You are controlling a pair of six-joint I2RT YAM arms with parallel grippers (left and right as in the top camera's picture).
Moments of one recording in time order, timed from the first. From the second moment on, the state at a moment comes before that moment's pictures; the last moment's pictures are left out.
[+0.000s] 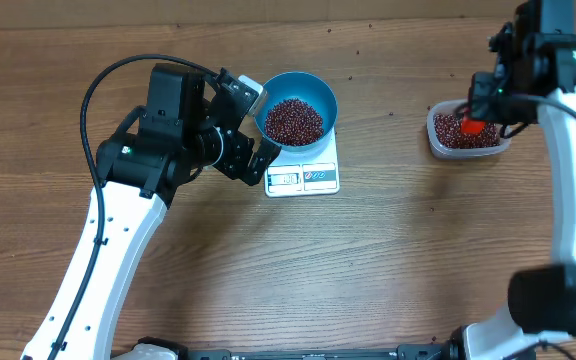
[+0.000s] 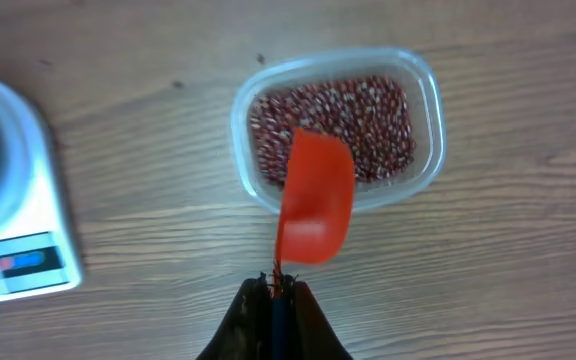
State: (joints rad) left arm -0.27 1.41 1.40 -0.87 0.36 0.21; right arm -0.06 1.78 1.87 -1.34 0.03 0.07
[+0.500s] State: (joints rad) left arm -0.27 1.41 1.40 -0.87 0.36 0.21; right arm -0.06 2.03 1.87 -1.22 0.06 0.07
